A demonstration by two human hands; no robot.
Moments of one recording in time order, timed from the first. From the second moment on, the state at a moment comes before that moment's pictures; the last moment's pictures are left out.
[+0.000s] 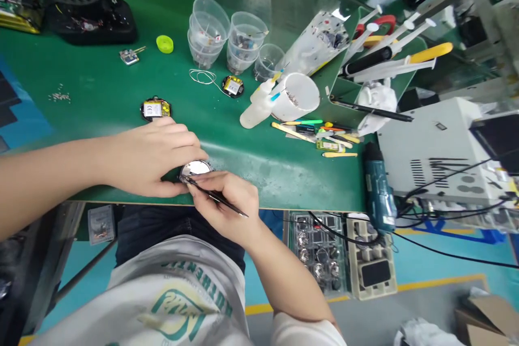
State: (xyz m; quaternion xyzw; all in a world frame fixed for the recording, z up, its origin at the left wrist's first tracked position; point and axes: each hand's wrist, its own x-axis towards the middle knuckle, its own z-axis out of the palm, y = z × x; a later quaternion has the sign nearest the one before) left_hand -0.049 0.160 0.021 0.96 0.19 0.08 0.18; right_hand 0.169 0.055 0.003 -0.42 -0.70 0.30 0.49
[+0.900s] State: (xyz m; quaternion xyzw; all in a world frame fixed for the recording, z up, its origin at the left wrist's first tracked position) left_hand -0.048 0.161 0.021 0.95 0.20 0.08 0.21; right_hand 0.158 0.054 0.003 -0.50 -0.66 0.28 0.48
